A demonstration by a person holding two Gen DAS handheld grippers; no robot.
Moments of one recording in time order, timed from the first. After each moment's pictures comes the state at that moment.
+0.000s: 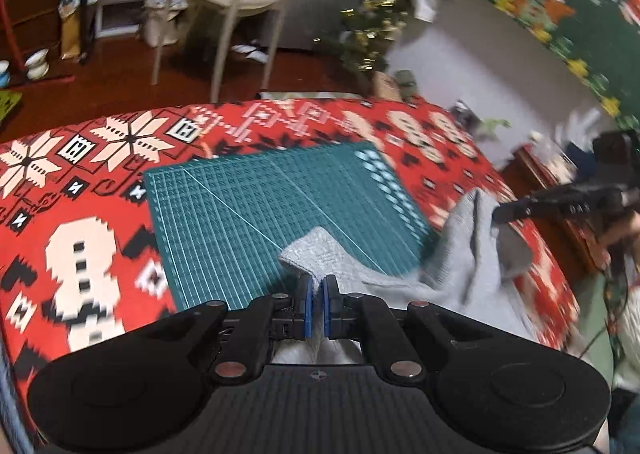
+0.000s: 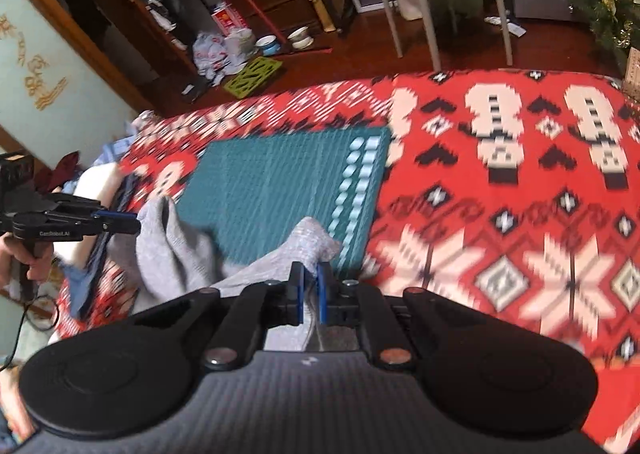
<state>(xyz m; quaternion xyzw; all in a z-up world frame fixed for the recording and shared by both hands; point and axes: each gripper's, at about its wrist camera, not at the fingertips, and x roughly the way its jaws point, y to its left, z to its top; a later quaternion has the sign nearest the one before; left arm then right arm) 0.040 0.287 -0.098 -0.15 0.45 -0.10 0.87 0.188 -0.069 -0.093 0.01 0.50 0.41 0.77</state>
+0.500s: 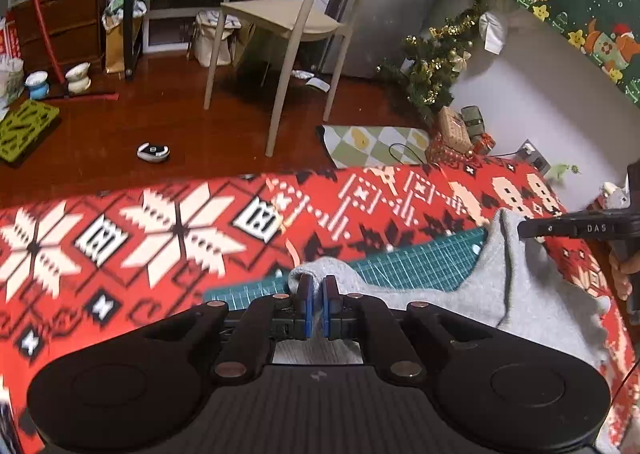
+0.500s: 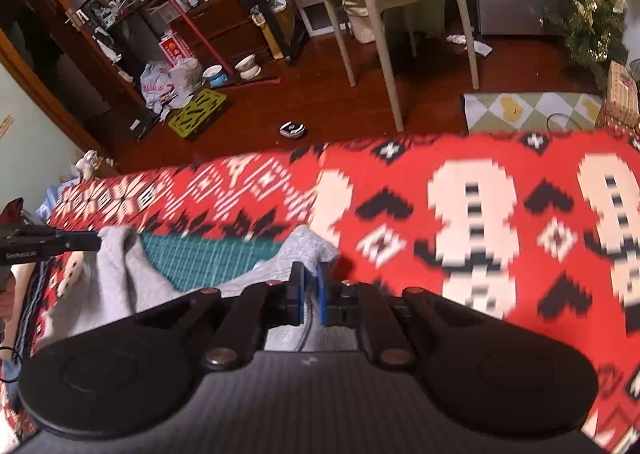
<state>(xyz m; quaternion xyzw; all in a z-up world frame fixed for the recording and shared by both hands) 0.140 0.330 -0.126 -0.13 0.42 -0.03 0.90 0.315 -0.011 -0.149 0.01 0.48 0.35 0.81</state>
